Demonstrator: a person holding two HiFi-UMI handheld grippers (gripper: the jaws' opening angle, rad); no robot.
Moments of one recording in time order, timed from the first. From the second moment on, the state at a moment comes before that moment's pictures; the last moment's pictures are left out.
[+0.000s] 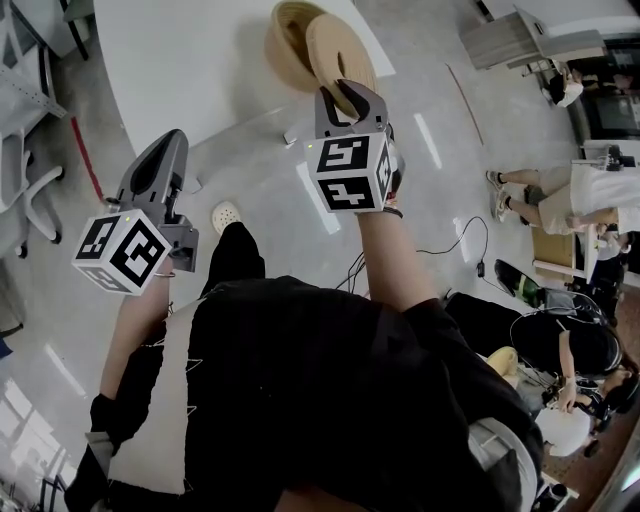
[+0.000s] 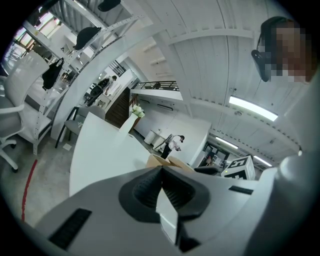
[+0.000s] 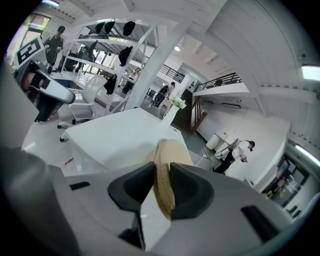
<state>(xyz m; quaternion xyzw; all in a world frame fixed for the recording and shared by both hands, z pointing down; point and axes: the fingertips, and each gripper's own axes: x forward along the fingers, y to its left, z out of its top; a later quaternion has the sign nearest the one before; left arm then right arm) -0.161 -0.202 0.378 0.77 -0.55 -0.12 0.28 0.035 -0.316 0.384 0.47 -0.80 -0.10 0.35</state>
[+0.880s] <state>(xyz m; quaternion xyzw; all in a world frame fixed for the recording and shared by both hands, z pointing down) -0.136 -0.192 0.359 0.79 -0.54 -0.12 0.26 0.045 -0.284 0.381 0.48 -0.80 -0.09 0.34</state>
